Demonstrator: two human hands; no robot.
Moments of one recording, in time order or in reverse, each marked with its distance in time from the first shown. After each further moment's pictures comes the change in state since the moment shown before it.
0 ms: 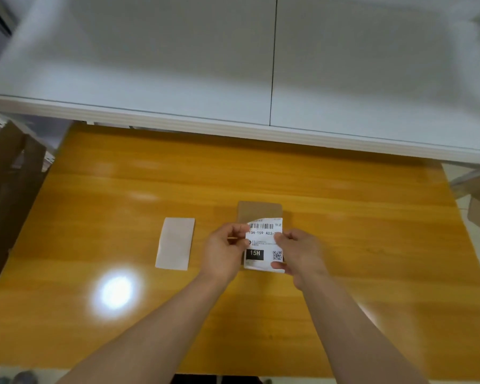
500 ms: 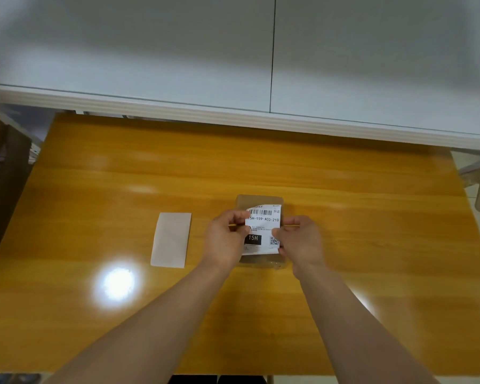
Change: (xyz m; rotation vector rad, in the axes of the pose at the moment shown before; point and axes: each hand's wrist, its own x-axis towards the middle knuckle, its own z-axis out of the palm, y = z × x) left_hand 0.029 -0.005 0.012 -0.007 0.025 0.006; right_hand 0.040 0.011 0.009 -0.043 0.103 -0.079
